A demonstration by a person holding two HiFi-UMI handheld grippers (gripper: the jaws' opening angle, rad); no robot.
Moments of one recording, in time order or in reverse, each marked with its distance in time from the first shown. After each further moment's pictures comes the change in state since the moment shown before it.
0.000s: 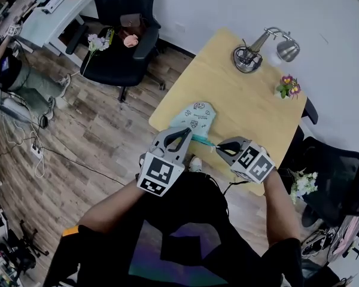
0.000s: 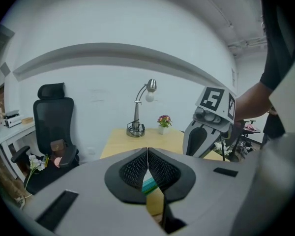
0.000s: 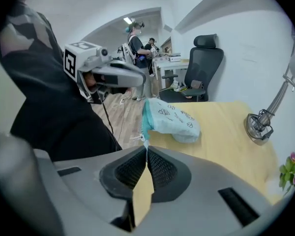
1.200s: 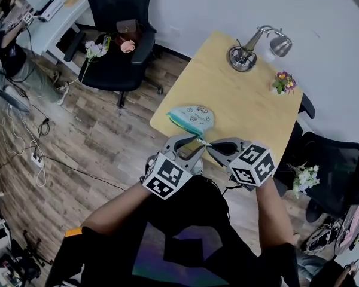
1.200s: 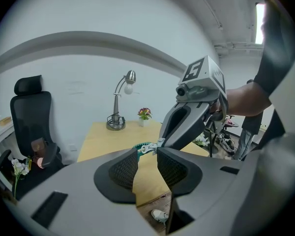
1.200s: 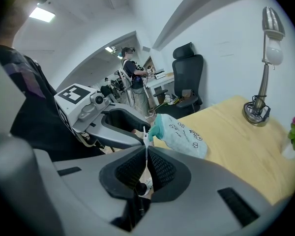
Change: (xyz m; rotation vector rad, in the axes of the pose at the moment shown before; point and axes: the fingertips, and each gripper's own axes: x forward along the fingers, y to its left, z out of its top) left arm -0.005 -0.050 -0.016 0.074 0.109 -0.211; right arm -0.025 0.031 0.061 0.283 -0.229 0.017
